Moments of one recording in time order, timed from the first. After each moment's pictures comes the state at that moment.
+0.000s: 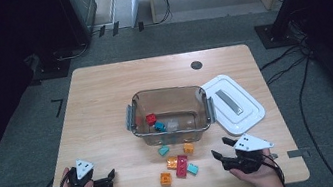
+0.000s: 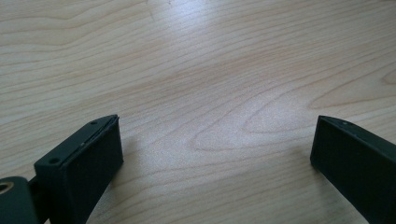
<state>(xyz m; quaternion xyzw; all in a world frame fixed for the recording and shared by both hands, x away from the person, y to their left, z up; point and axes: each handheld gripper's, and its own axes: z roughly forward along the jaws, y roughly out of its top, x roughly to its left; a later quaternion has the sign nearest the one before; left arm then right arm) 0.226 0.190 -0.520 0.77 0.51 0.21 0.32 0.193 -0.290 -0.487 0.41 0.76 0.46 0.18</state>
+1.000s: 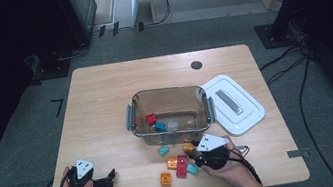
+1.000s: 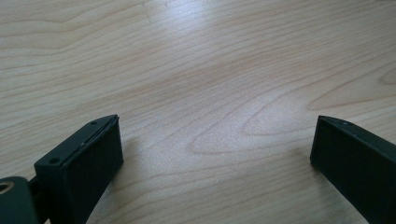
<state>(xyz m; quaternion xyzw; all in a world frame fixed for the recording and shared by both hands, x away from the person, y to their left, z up) 0.227 0.190 -0.520 0.77 0.50 0.21 0.32 0.232 -0.219 -0.511 0.32 0.84 0.41 0.18</state>
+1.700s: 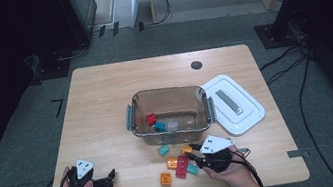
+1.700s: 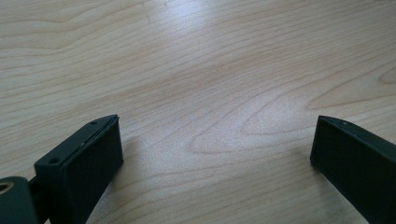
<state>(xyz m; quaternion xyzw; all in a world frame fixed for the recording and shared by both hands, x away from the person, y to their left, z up) 0.227 0.190 -0.520 0.77 0.50 0.21 0.32 0.219 -0.223 -0.497 0.31 0.82 0.45 0.16</state>
